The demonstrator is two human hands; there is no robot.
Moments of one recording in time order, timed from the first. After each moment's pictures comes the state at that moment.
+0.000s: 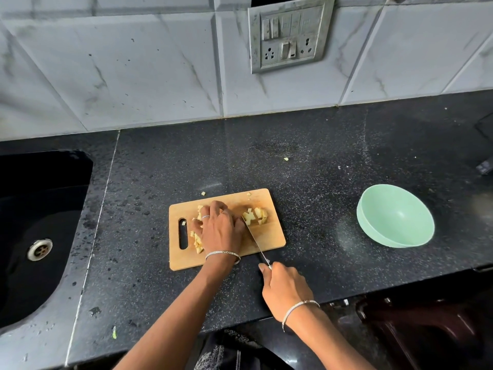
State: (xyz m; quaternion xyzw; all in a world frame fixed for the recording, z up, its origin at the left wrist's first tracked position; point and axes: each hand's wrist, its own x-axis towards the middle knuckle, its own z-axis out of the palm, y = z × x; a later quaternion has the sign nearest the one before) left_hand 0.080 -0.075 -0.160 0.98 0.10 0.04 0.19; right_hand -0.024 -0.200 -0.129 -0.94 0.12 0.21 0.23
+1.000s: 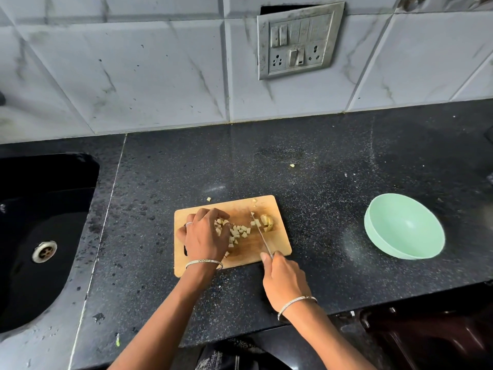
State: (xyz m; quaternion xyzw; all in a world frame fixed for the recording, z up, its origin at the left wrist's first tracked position) left_hand 0.076 -0.034 -0.142 0.96 0.10 0.08 0.26; right_hand 0.002 -0.188 -0.127 -0.95 0.11 0.15 0.26
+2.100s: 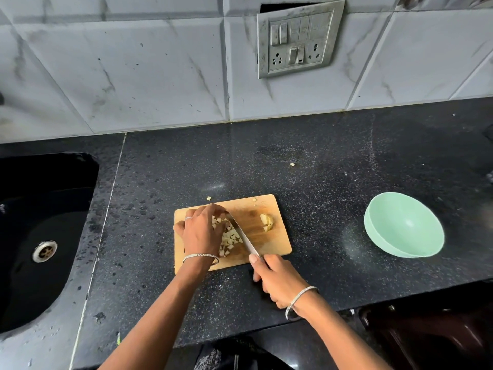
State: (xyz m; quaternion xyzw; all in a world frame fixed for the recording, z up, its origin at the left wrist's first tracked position) left_hand 0.089 -0.022 -0.151 0.96 0.07 0.08 0.26; right_hand 0.009 -0.195 -0.126 -0.85 0.09 0.27 0.45
